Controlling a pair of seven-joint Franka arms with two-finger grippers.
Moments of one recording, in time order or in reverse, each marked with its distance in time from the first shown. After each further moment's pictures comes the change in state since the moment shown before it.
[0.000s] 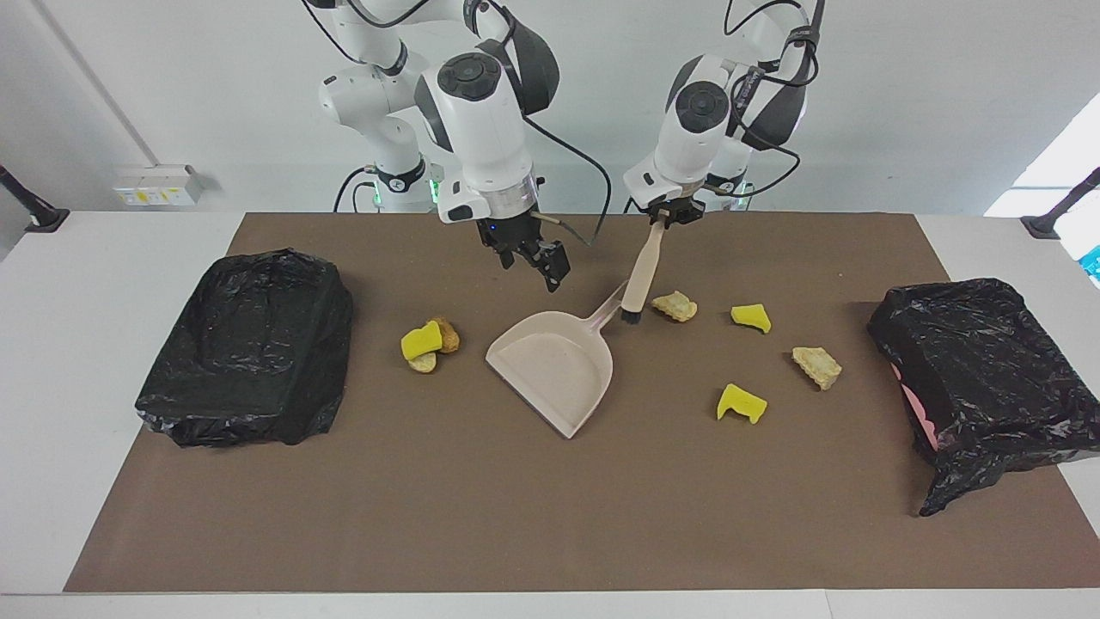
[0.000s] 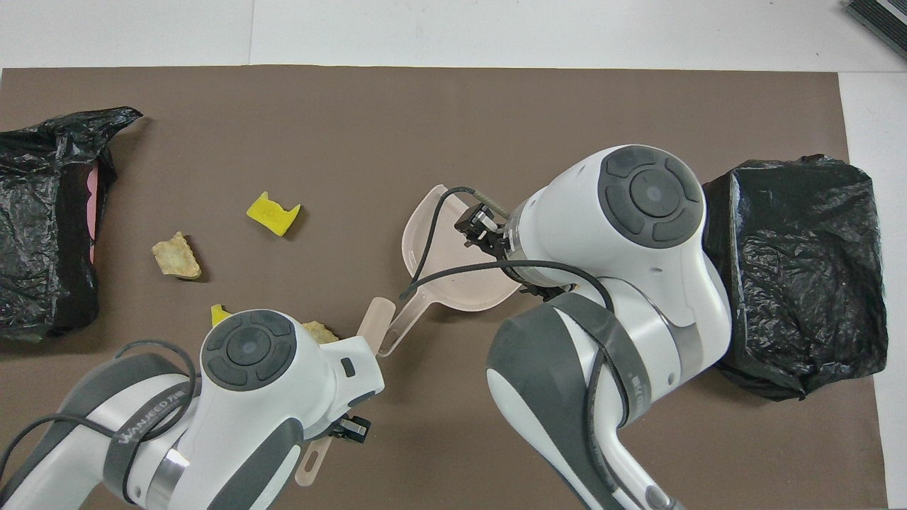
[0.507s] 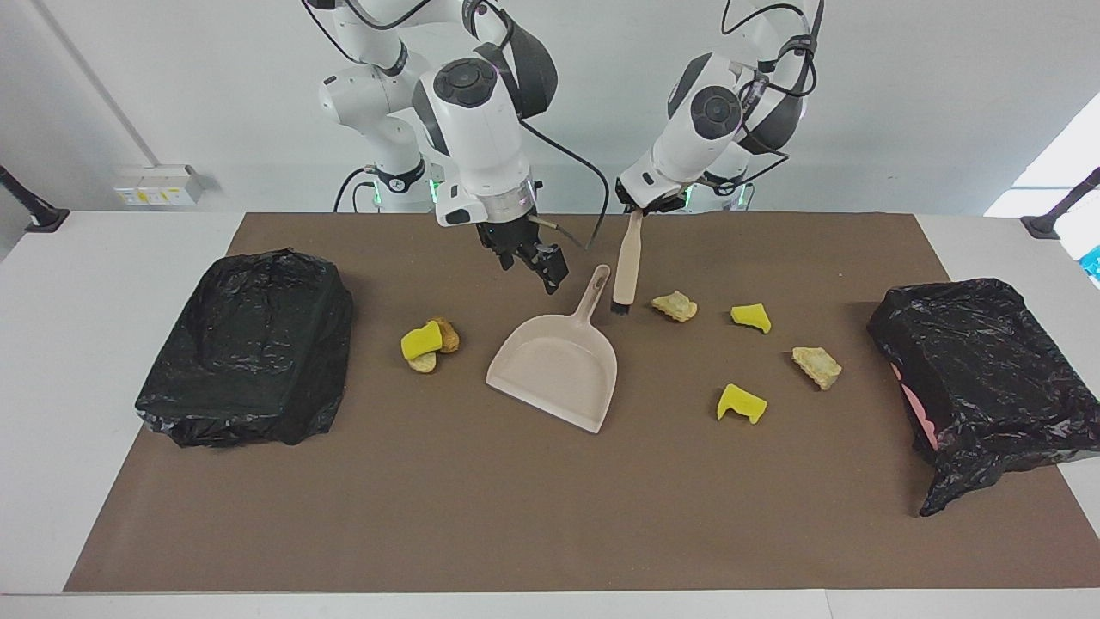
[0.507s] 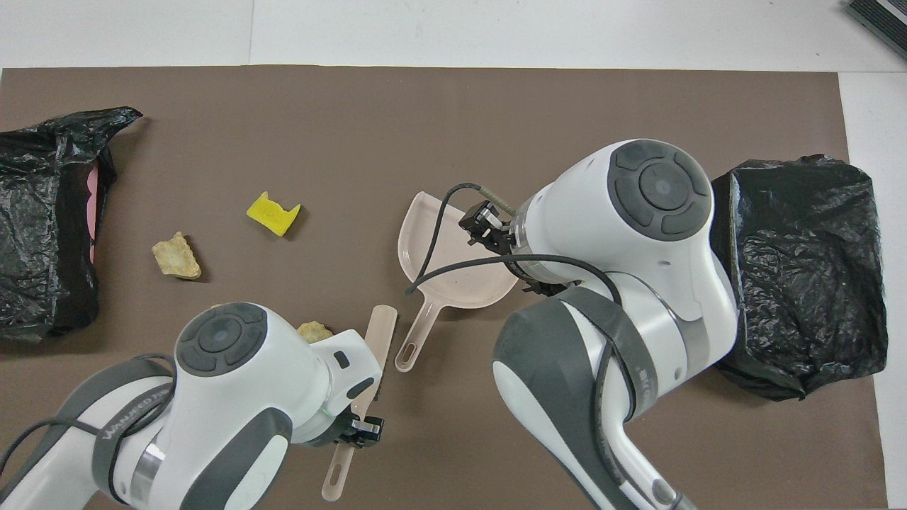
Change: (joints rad) left arm 0.071 -0.013 0.026 0.006 -0.121 0.000 -0.106; right arm -0.003 0.000 -0.007 0.001 0.008 -0.013 -0.007
